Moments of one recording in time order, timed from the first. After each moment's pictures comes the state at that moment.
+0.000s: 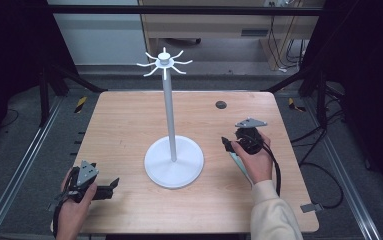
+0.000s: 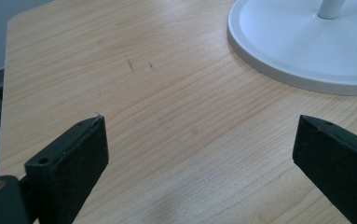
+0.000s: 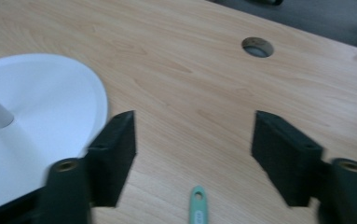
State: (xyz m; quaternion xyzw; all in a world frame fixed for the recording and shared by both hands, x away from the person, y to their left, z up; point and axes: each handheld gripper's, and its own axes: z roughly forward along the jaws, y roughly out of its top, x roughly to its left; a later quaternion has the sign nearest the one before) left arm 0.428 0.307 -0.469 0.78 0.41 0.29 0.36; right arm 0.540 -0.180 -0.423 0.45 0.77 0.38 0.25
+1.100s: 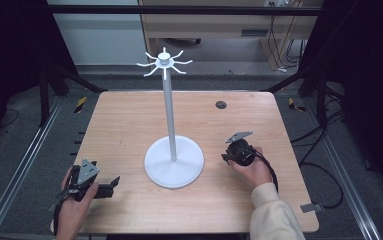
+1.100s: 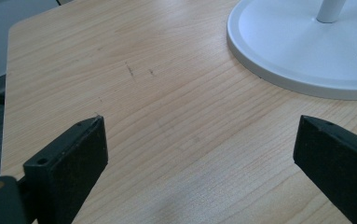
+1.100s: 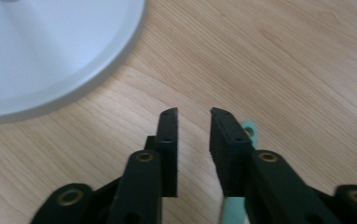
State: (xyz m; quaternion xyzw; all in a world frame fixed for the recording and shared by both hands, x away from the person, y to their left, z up) left arm 0.430 0.305 -0.467 0.79 0.40 0.30 0.36; right arm 0.534 -0.172 -0.464 0.39 0.86 0.29 0.17
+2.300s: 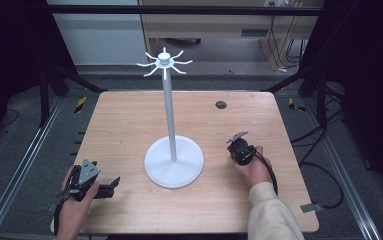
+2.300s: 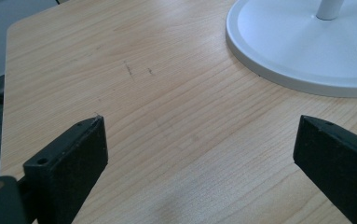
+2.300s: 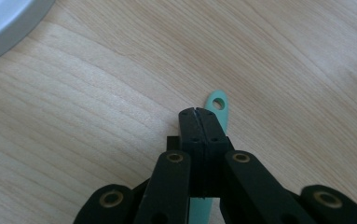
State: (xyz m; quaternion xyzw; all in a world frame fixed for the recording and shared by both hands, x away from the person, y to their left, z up) left arm 0.431 0.304 -0.467 0.79 0.40 0.30 0.36; right arm 0.545 -0.174 -0.477 0.43 0.86 0.20 0.21
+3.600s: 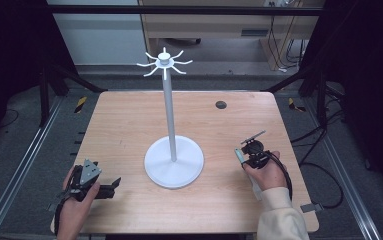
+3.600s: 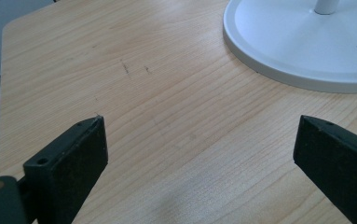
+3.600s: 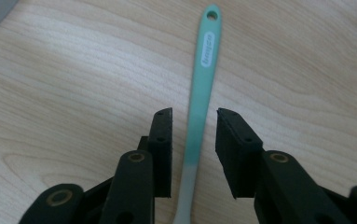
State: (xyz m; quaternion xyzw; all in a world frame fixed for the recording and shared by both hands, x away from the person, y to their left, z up) left arm 0.431 0.302 -0.468 0.80 0.39 0.29 0.35; right arm 0.516 -0.205 -0.447 0.52 0.83 0.15 0.13
